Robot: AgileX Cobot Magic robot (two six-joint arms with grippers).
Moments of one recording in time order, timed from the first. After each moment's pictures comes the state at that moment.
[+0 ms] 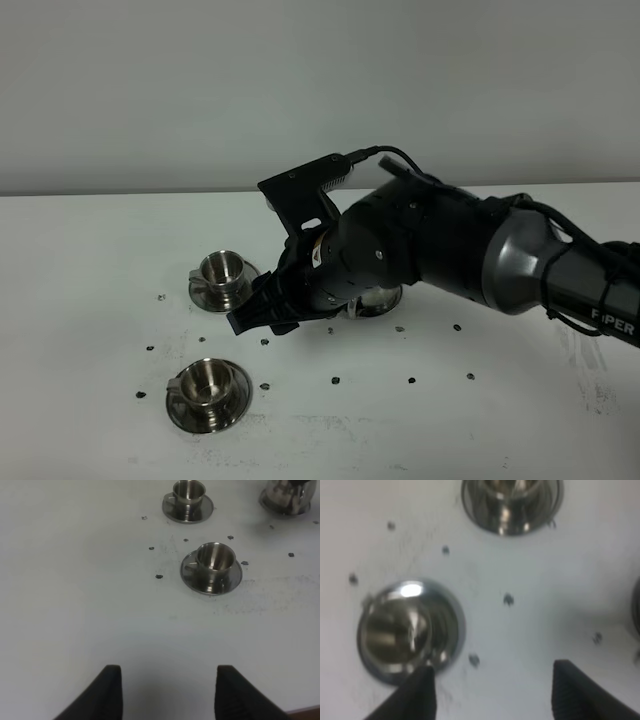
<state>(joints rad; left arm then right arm) 0.02 -0.01 -0.51 -0.16 1.06 0.17 0.73 1.97 -1.52 0.05 0.59 0.11</state>
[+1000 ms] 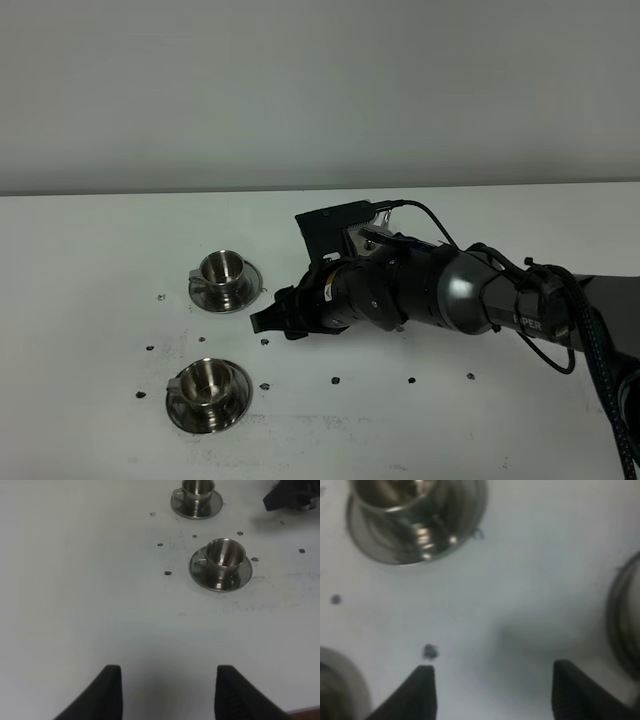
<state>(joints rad) 0.02 0.00 -0.51 -0.14 1.06 0.17 0.65 2.18 -1.50 -0.08 0.32 0.33</state>
